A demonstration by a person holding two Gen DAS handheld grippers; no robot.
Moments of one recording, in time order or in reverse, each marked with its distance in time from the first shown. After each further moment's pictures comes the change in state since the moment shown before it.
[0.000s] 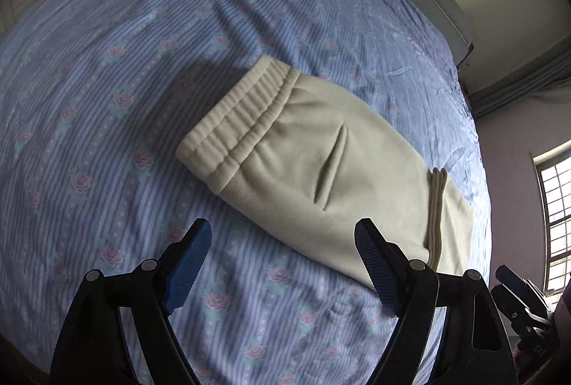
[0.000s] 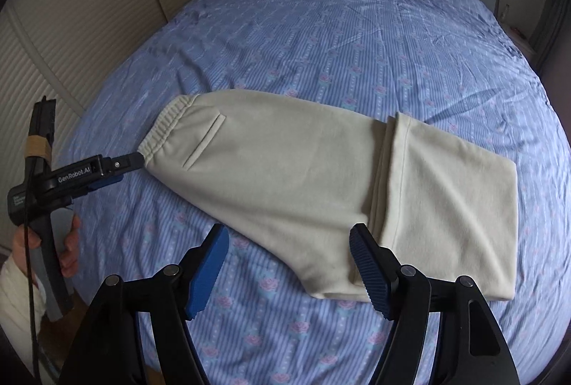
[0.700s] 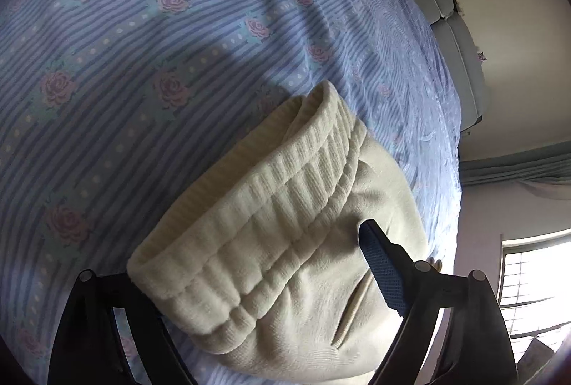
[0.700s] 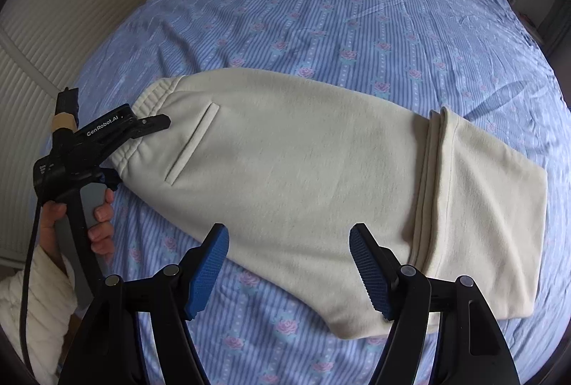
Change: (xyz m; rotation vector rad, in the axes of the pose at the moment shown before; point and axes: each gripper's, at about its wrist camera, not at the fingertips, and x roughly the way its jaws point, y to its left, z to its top) left arm 0.085 0.036 0.057 -0.309 -0.025 -0.155; right arm 0.080 0.015 0.036 0.028 0.132 -0.023
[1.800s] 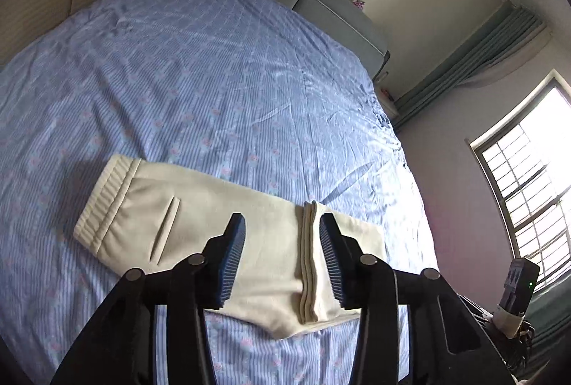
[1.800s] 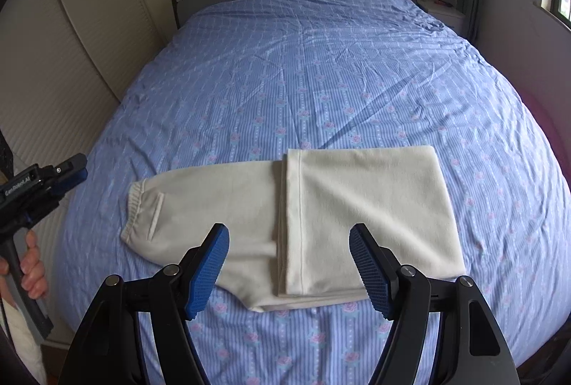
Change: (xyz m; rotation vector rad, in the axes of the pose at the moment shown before) left arm -0.148 -0.197 -0.100 0.497 -0.081 -0.086; right arm -0.161 -0.140 -0.062 0.272 -0.285 -0.022
